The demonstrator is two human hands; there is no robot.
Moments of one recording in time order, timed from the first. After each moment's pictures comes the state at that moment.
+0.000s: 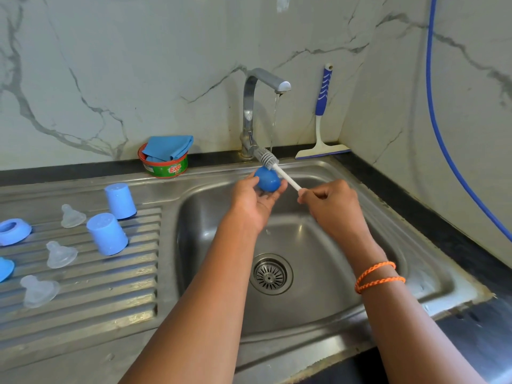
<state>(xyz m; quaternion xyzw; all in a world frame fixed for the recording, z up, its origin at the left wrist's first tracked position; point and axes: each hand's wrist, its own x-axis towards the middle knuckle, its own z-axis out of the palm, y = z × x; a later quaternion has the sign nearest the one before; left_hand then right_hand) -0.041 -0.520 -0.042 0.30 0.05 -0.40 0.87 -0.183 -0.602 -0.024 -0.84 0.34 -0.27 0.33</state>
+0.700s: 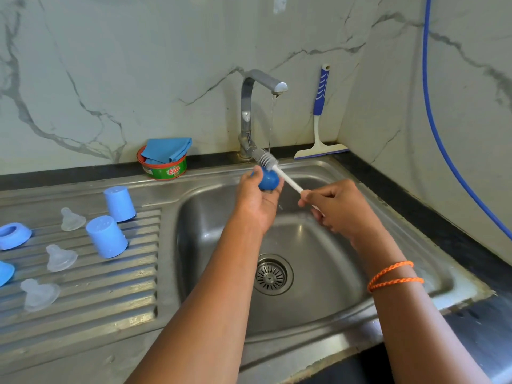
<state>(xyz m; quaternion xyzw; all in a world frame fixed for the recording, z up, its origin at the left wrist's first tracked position) -0.043 -0.529 -0.045 0.29 0.02 -0.36 0.89 -0.197 -0.611 -0.017 -0.81 0.30 -0.22 0.46</state>
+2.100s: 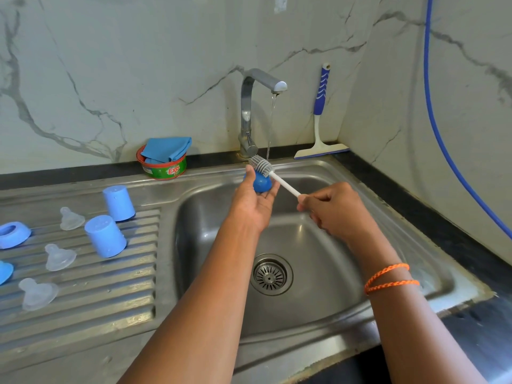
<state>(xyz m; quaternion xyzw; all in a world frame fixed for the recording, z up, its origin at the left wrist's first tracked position) -0.036 -0.528 -0.051 0.27 0.07 -0.36 0.89 -0.195 -0.606 -0.017 -0.83 0.33 -0.21 0.40</state>
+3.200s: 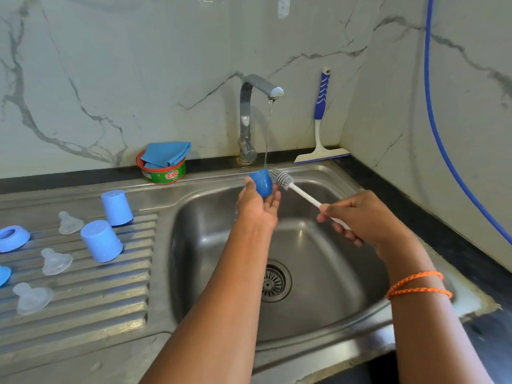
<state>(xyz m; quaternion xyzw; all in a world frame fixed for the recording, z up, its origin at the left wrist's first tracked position) -0.047 -0.552 -0.049 0.31 0.15 -0.34 0.88 -0.228 -0.636 -0.005 -0.80 0.35 -0.15 0.47</state>
